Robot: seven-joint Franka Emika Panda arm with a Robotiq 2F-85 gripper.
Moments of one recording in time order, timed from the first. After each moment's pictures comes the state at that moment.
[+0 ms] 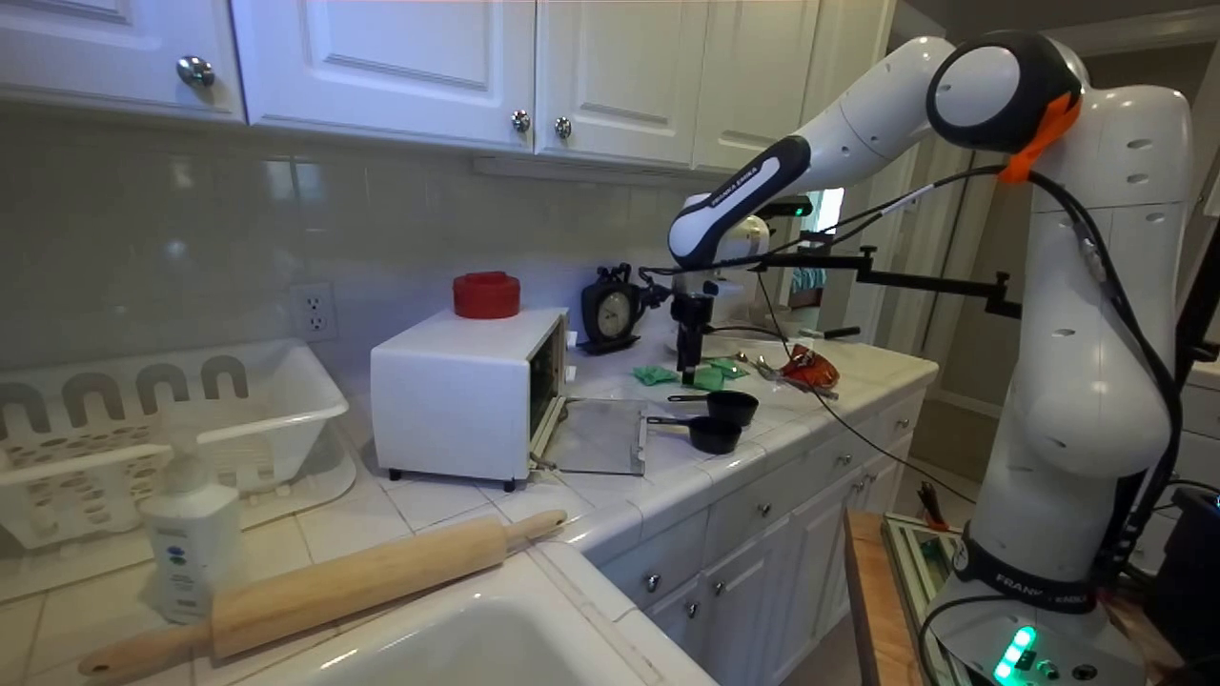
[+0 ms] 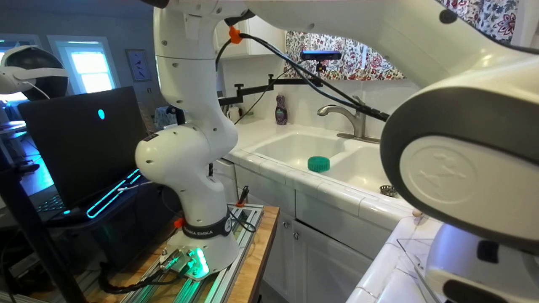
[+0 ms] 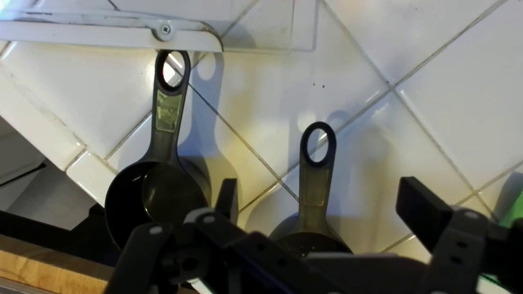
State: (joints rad) arm -0.32 0.16 -0.28 -2.12 0.12 2.23 2.19
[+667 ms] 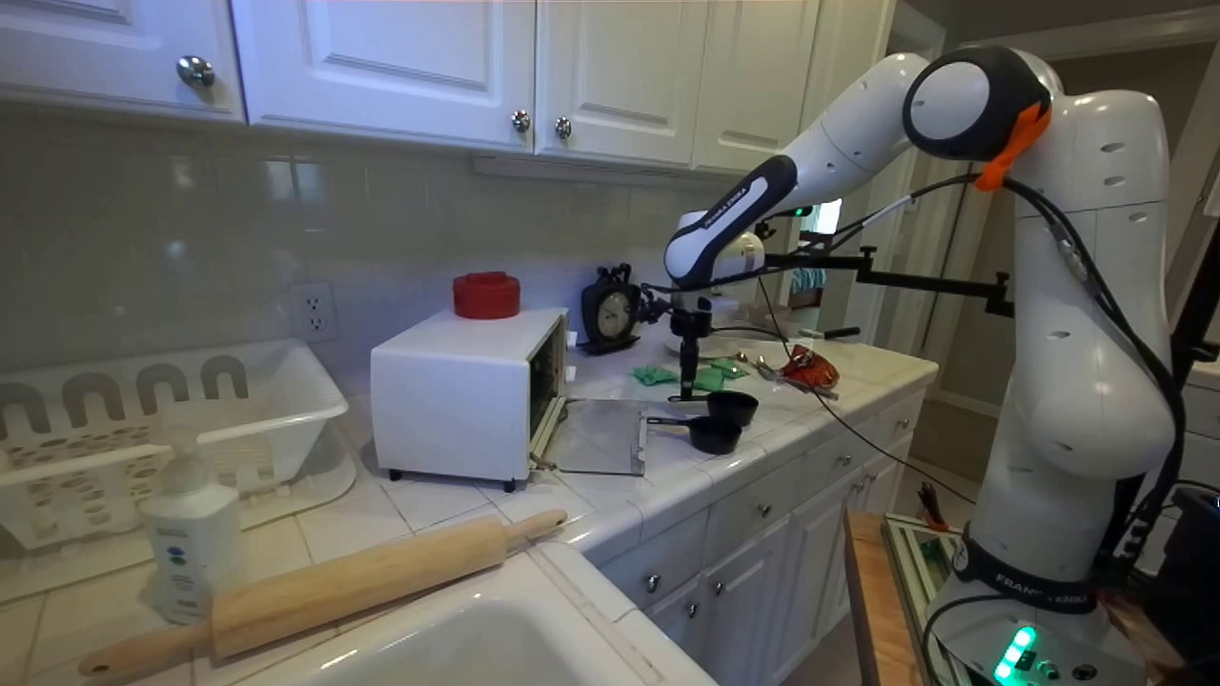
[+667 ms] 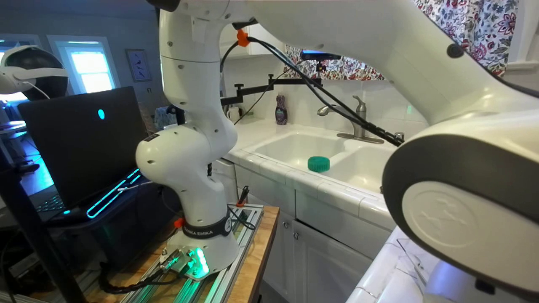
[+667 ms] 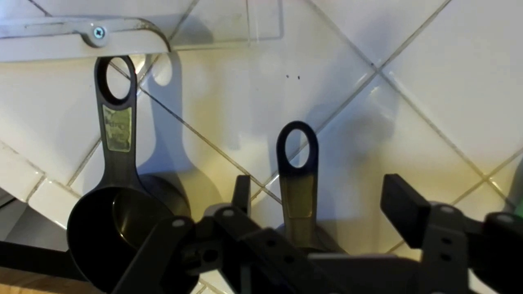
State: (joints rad) arm -0.29 0.22 -0.32 -2.12 0.10 2.28 2.30
